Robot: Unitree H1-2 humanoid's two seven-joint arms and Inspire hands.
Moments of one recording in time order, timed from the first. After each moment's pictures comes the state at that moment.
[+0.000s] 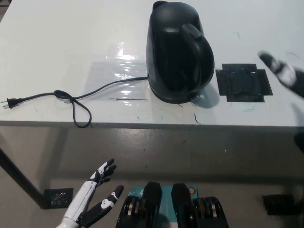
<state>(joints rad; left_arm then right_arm) 0.06 0.23 -0.15 -0.06 0.20 -0.15 -0.11 -0.38 -0.14 -0.13 -0.44 0.09 -0.06 0.01</state>
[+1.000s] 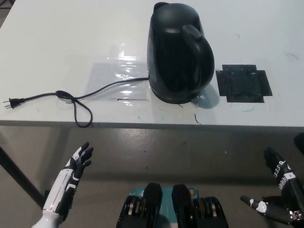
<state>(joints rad) 0.06 0.19 -0.02 -0.12 0.02 -0.13 -0.11 0.08 -0.22 -0.01 0.01 0.08 -0.27 0.15</state>
